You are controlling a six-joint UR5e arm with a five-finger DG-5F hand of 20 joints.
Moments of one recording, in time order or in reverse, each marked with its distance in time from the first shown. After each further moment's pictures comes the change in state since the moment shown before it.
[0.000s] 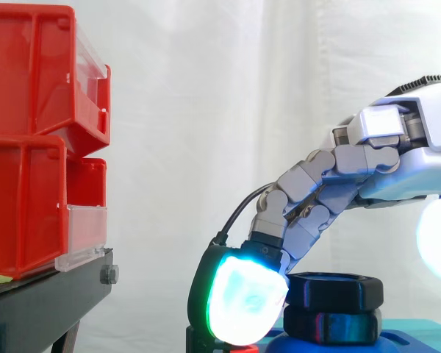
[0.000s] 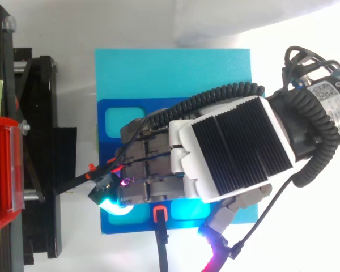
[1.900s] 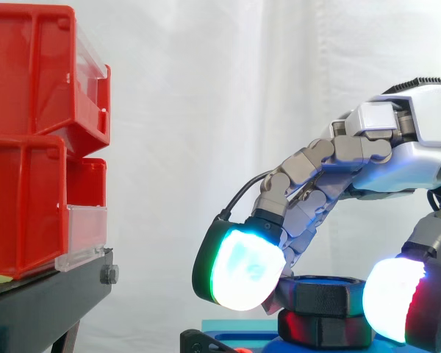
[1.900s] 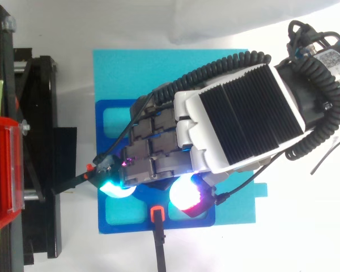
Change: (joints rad) arm -0.049 -0.002 0.001 0.038 -0.071 0.002
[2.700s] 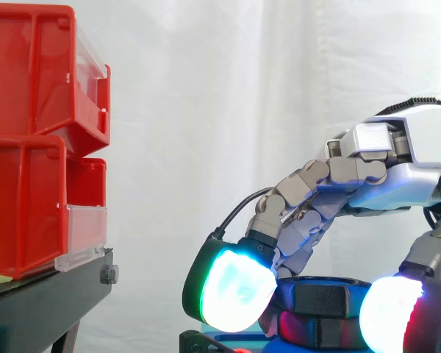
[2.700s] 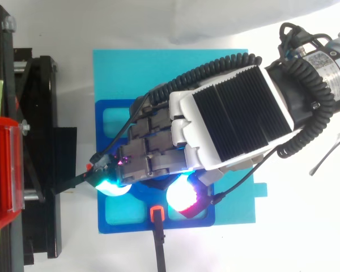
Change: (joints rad) arm -0.003 -0.020 -0.001 0.016 -0.002 0.000
